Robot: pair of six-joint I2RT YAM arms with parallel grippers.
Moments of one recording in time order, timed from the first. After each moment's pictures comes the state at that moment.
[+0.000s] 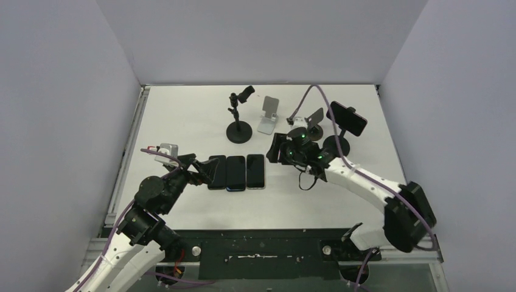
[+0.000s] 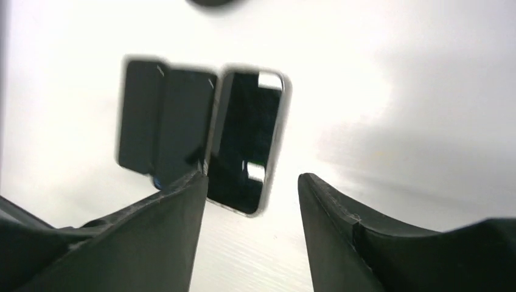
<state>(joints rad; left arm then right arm) -0.62 0.39 0.50 -0.12 -0.19 -0.41 0.67 1.47 0.89 -0.17 0.00 0.63</state>
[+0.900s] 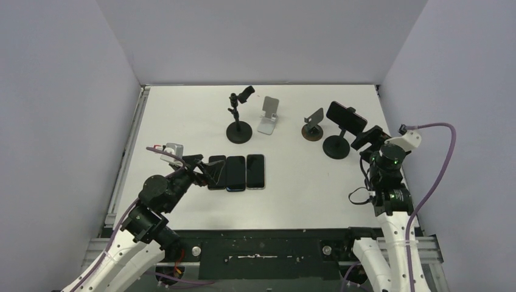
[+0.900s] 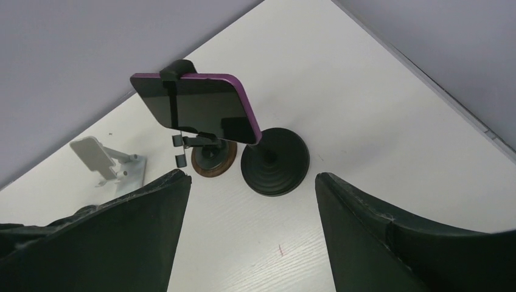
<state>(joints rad) -0.63 0.42 0.47 -0.07 -0.14 -0.44 0.00 0.70 0.80 -0.39 0.28 0.49</state>
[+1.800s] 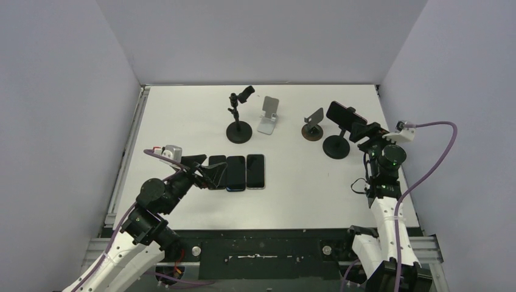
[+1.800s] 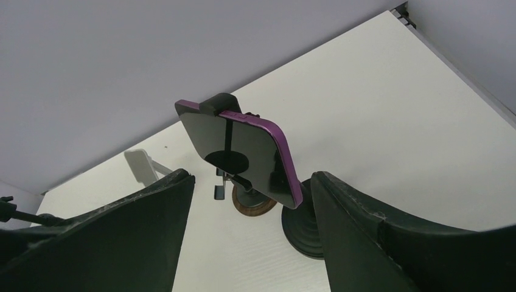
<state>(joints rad) -0.64 0.40 0.45 0.00 -0.07 -0.46 -0.20 0.81 0.51 0.27 -0.10 0.50</state>
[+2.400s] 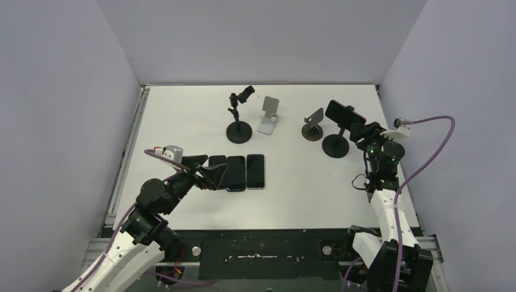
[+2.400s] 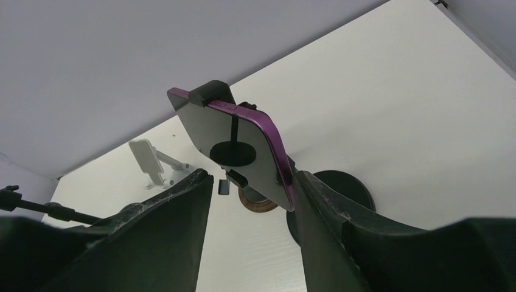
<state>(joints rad) -0.65 0.40 0.45 0.01 -0.05 -0.46 -0.22 0.93 0.49 0.39 -0.20 0.53</state>
